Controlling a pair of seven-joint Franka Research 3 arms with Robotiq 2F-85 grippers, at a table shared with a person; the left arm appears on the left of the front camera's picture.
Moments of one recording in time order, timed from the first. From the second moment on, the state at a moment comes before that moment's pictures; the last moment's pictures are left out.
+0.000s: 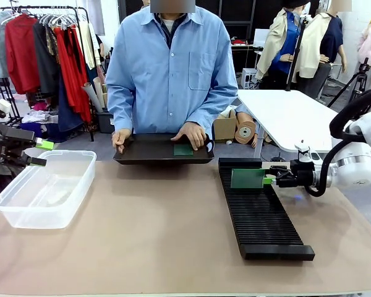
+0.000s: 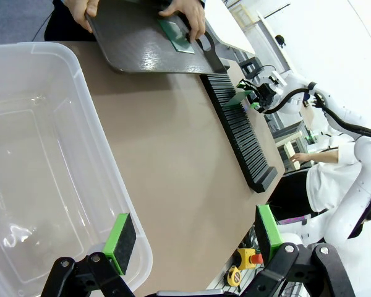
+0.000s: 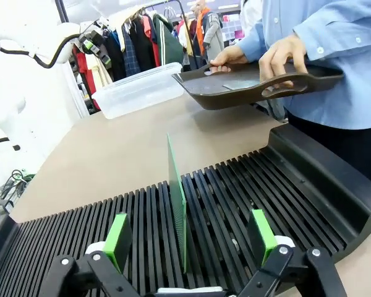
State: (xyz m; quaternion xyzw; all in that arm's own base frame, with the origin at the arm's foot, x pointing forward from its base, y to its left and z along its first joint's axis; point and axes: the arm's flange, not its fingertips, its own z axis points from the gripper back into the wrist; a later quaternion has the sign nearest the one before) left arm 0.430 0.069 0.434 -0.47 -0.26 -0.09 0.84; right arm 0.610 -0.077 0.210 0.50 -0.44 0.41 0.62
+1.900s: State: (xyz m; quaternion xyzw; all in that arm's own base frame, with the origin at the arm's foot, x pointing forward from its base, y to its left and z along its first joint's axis) left arm 0.430 0.069 0.434 -0.47 -0.26 -0.09 0.84; right arm 0.603 -0.098 0.295 0.49 -0.45 0.42 0.62
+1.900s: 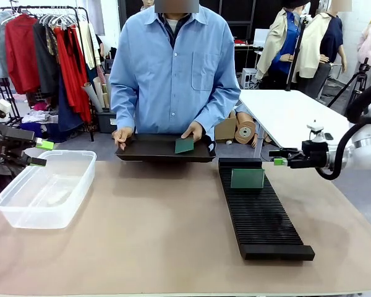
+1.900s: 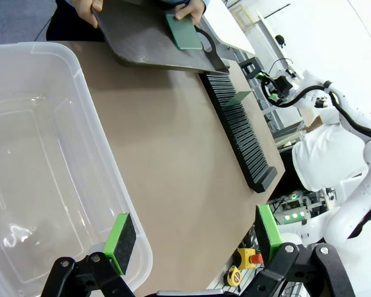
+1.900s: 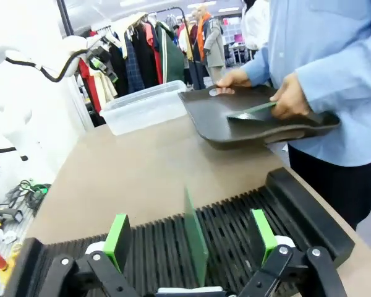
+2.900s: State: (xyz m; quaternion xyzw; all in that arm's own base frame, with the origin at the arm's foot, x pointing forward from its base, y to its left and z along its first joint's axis) left arm 0.430 0.069 0.434 -0.47 -0.26 -0.09 0.84; right arm 0.516 -0.043 0.378 0.64 -0.22 0.20 0.71
